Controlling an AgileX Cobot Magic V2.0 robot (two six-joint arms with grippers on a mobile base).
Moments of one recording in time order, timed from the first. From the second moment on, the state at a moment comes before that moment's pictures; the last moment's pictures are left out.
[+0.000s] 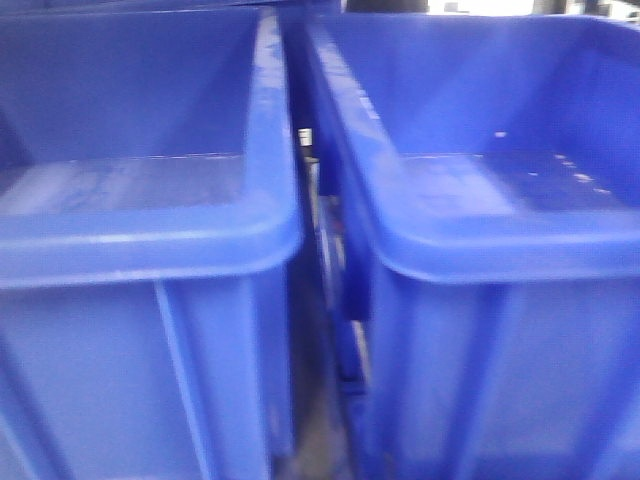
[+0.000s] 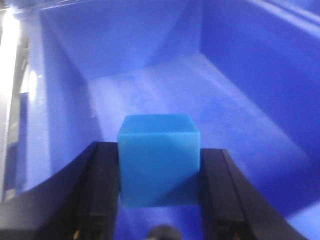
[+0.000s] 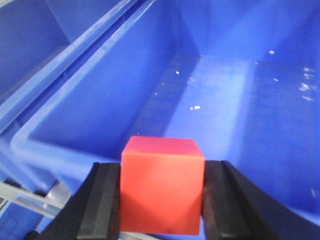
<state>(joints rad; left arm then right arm) -0.55 -0.01 -0.40 0.36 0.76 -0.25 0.48 -0.02 -0.45 0.01 0.77 0.13</state>
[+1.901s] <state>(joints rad) -0.55 0.02 -0.40 0.42 0.46 -0.25 0.48 0.04 -0.45 -0.44 0.54 0.10</state>
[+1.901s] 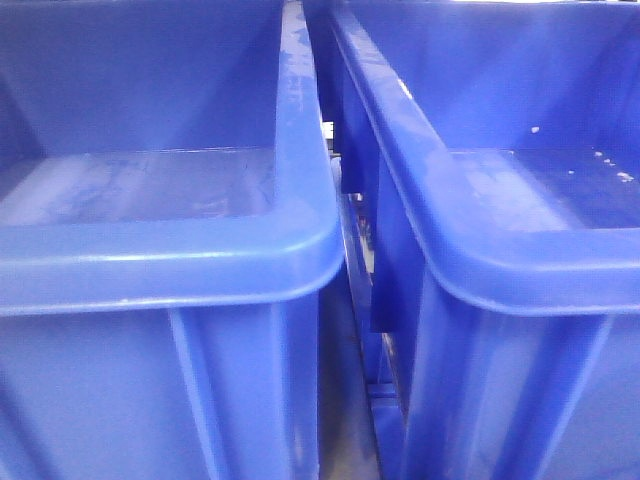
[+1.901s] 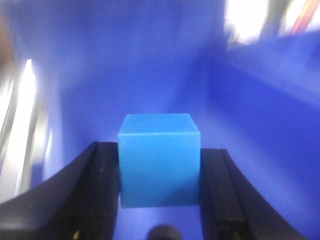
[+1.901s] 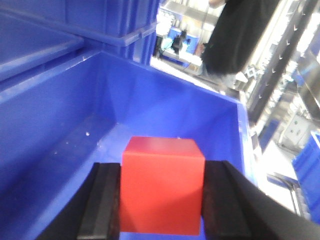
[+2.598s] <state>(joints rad) -0.55 0.90 -0.72 0.37 0.39 -0.25 0.48 0.74 -0.67 -0.44 0.46 0.36</state>
